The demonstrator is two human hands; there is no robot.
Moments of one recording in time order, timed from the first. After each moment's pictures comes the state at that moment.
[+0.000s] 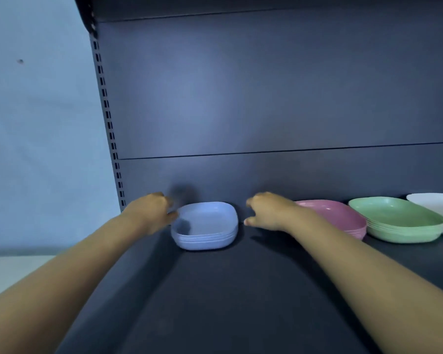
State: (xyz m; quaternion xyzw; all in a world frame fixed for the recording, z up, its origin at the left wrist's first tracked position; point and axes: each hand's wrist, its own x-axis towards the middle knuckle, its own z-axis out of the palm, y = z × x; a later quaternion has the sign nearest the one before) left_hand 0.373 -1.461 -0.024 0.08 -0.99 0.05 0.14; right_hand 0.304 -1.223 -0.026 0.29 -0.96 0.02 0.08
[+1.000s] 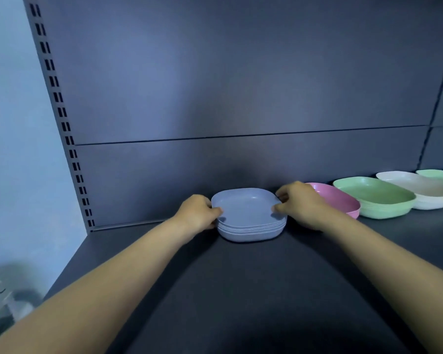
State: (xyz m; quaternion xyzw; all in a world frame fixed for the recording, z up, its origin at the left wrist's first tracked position) left_hand 0.304 -1.419 -0.066 0.00 -0.88 -0.47 0.05; right_hand 0.296 -1.204 -0.046 0.07 -0.96 0.22 0.13
